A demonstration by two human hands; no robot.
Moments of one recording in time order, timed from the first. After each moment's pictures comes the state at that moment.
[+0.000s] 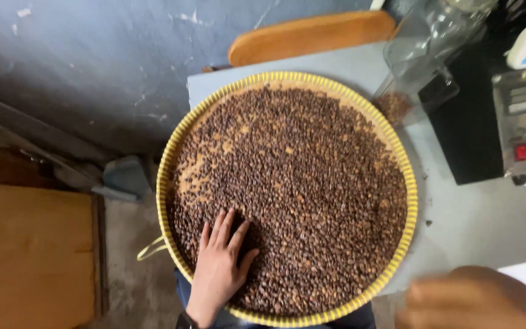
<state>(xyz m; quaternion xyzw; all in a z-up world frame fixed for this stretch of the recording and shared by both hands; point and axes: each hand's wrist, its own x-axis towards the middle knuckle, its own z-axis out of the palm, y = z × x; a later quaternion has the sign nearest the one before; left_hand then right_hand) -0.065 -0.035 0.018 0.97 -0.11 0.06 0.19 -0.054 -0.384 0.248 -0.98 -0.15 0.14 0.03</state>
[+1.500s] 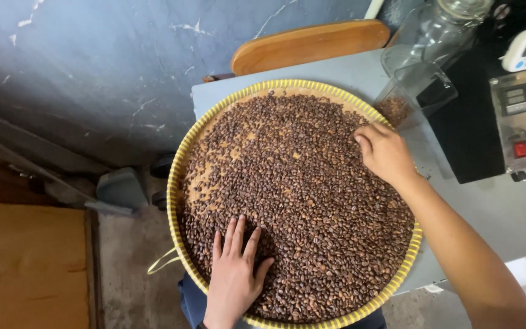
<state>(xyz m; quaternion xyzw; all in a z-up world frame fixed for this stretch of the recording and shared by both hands) -0.067 -0.031 0.015 0.97 -0.12 0.04 0.19 0.179 -0.376 0.013 -0.96 -0.19 -0.11 0.17</state>
